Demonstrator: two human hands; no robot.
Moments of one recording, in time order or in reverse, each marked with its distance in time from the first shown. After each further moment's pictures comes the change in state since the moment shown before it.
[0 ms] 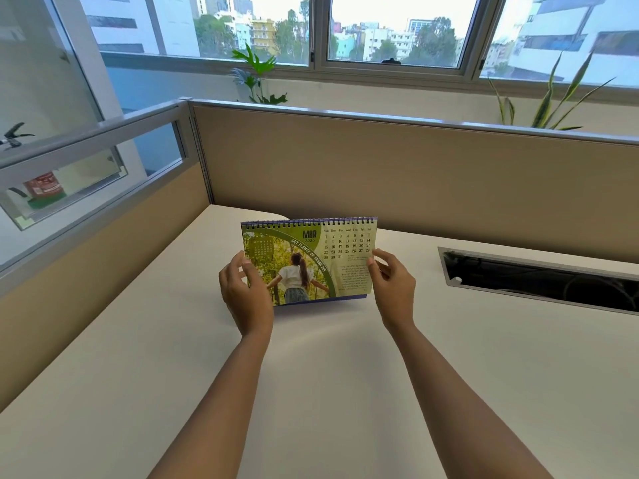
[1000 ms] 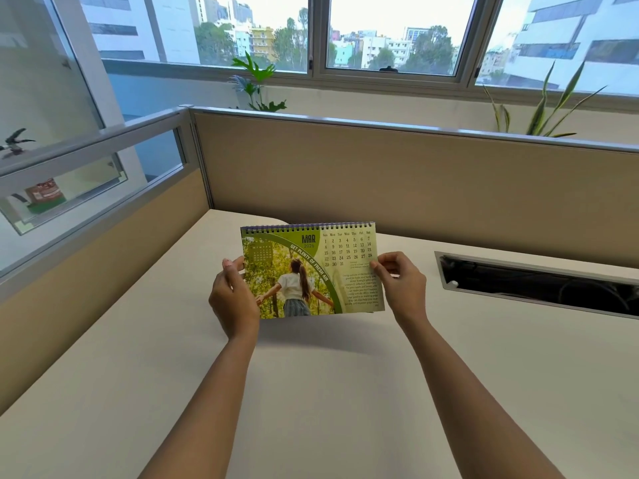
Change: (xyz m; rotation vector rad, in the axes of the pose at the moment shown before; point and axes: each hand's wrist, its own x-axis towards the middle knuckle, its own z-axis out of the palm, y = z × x) left_hand 0.005 0.005 -0.015 -0.083 0.024 -0.043; right_hand 0.004 -0.021 -0.025 -0.089 -0.020 -0.006
